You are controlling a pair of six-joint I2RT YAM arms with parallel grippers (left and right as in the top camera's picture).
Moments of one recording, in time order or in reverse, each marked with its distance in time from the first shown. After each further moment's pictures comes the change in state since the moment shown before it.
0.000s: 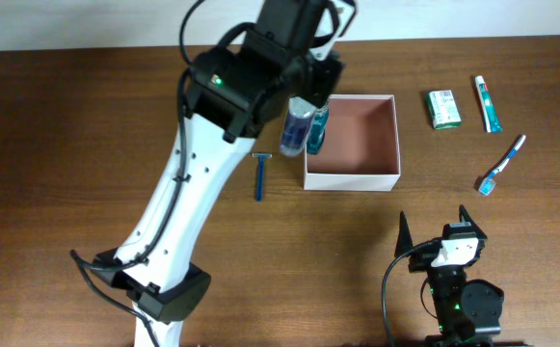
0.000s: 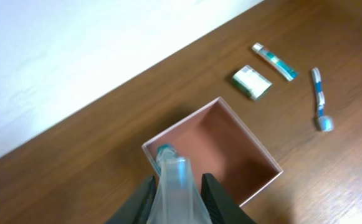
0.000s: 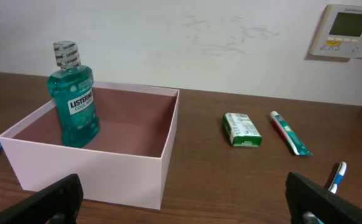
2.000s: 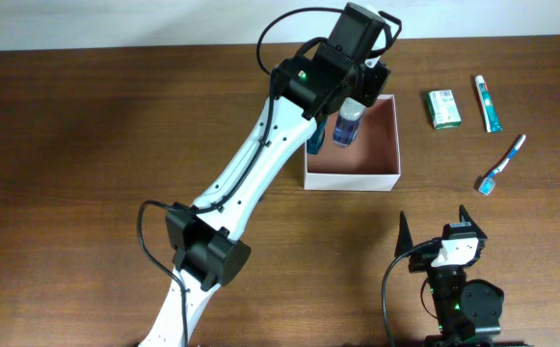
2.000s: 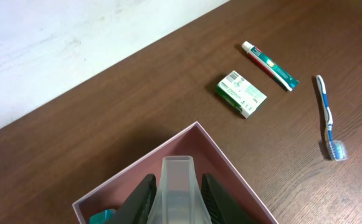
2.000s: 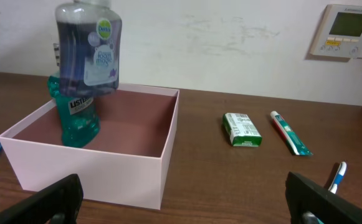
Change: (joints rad) left arm -0.054 0.309 0.003 0.288 0.042 -0.071; right arm 0.000 0.000 0.000 0.000 0.000 0.000
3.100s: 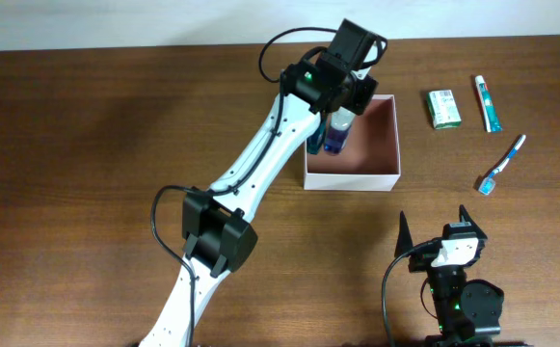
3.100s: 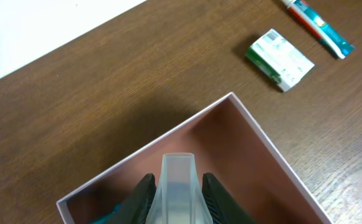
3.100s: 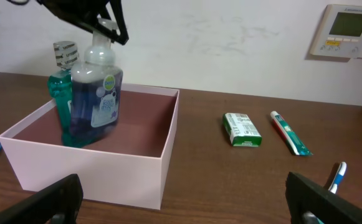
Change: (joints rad) left arm 0.031 0.131 0.000 0.000 0.000 0.000; right arm 0.000 0.000 0.000 0.000 0.000 0.000
